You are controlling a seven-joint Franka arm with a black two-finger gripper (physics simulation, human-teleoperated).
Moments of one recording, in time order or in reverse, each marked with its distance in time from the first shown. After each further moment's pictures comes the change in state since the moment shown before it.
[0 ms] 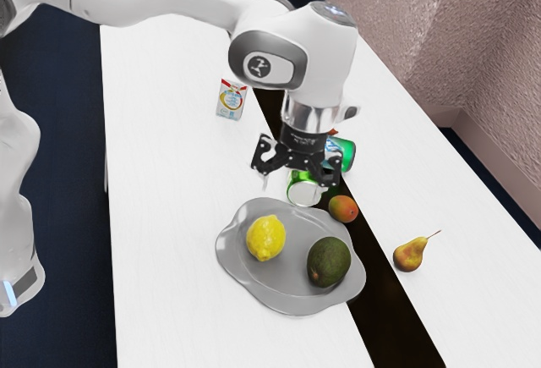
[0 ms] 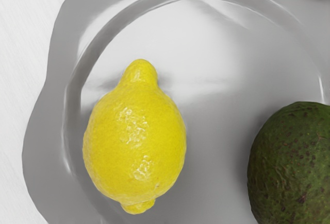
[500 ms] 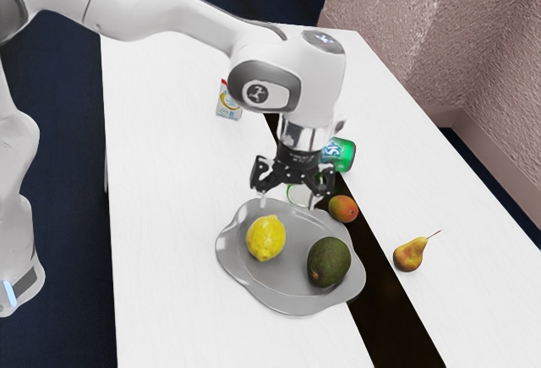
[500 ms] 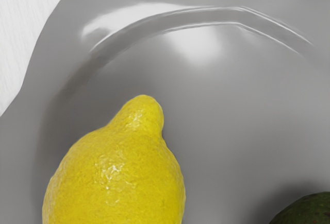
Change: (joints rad) arm 0.012 0.023 0.043 -0.115 -0.006 0.146 -0.142
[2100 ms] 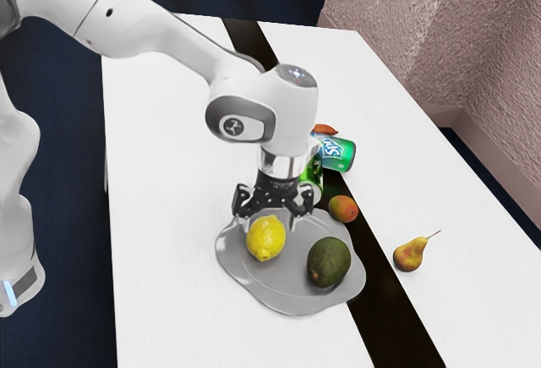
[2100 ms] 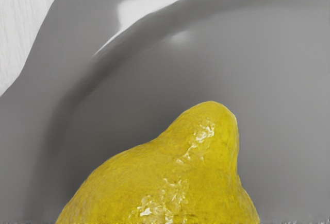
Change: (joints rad) arm -0.012 -0.036 0.007 -0.216 -0.004 0.197 -0.101
